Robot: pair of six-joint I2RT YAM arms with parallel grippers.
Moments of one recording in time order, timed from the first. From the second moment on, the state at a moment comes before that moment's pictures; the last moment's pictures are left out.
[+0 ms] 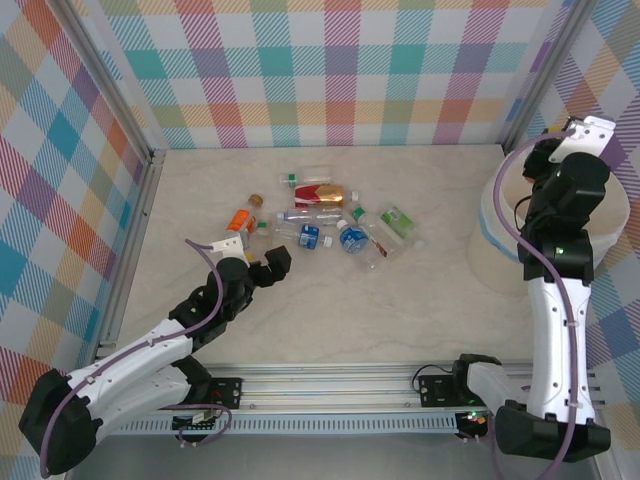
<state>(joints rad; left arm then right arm) -0.69 0.87 0.45 0.04 -0.34 -0.72 -0.14 1.01 1.33 -0.28 0.34 -0.01</state>
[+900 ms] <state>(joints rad) -0.61 0.90 0.43 0.04 -0.28 -0.83 -0.35 1.18 1.32 -0.65 -0.05 0.23</state>
